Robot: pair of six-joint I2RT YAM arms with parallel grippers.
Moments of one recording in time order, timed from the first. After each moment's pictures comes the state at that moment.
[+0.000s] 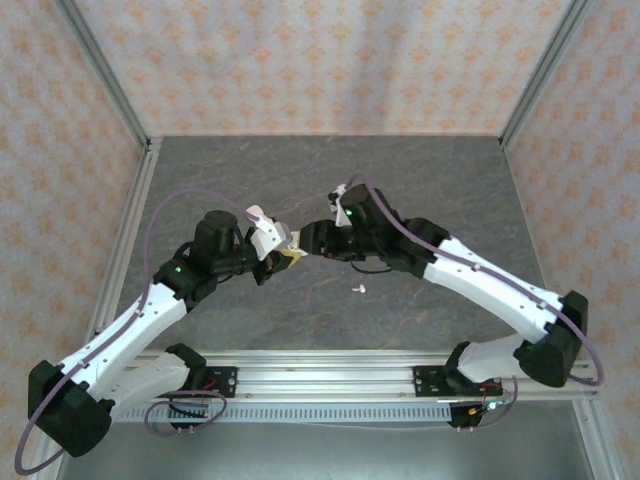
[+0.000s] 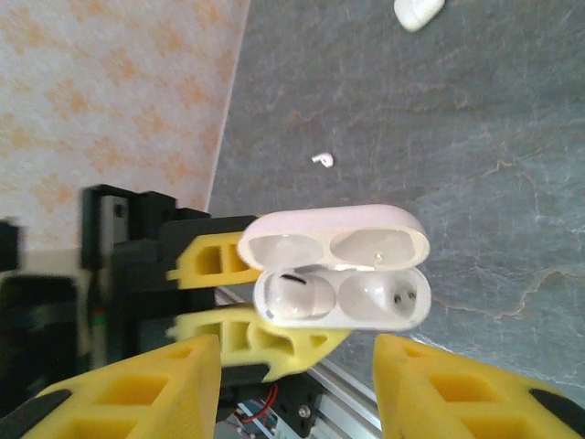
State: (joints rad) left arm -0.47 0.96 0.76 -0.30 0.51 0.30; right arm 0.90 1.35 1.30 -0.60 -0.23 0.90
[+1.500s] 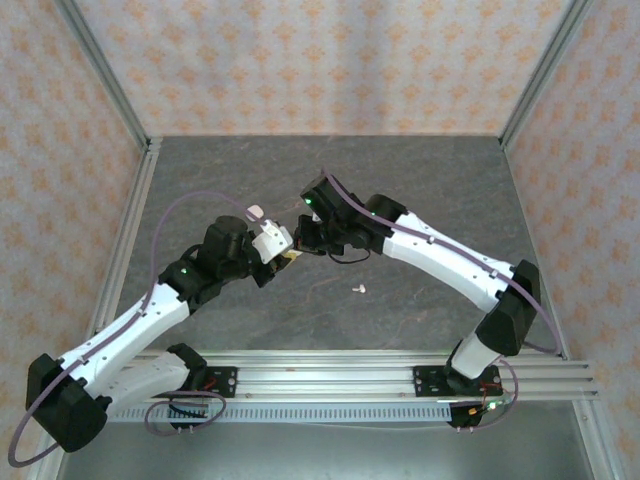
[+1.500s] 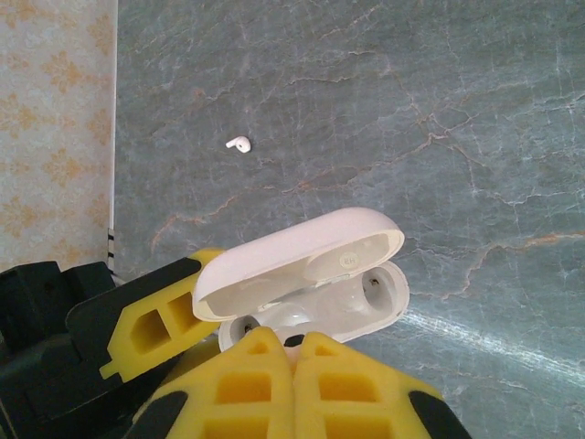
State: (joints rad) left arm -0.55 0.97 0.76 -0.37 0.25 0.34; right arm 0.93 1.60 1.58 -0.87 -0.14 0.92
